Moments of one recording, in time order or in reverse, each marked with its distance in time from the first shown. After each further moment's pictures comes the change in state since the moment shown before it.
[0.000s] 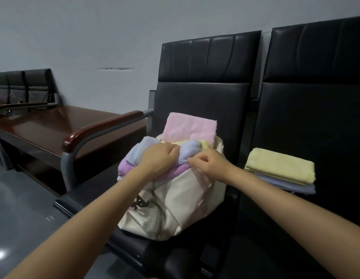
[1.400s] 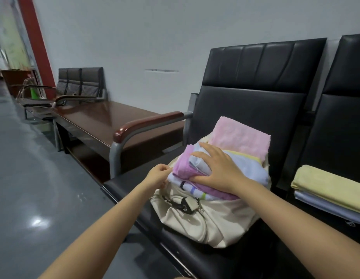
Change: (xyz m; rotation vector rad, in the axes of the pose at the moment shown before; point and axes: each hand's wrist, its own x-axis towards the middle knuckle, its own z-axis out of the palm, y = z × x) left_hand -0.080 -0.111 0.009 -0.914 0.111 -0.718; right_hand 0.043 -0.023 0.077 -0.634 -0.059 -0.230
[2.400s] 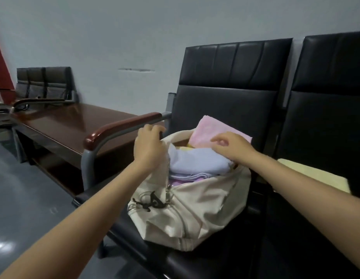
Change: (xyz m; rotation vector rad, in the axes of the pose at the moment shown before) left_hand 0.006 0.099 0.025 0.701 0.367 0.606; right_hand 0.016 0.081 -0.052 0.201 0.059 0.388
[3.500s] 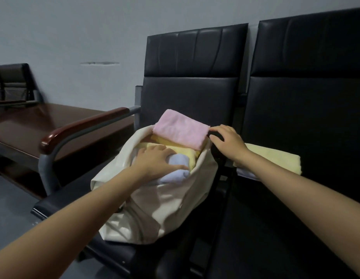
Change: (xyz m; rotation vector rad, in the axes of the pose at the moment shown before) left_hand -0.029 0.070 0.062 0.336 -0.598 0.328; right_hand -0.026 0.101 -0.024 0.028 0.227 0.053
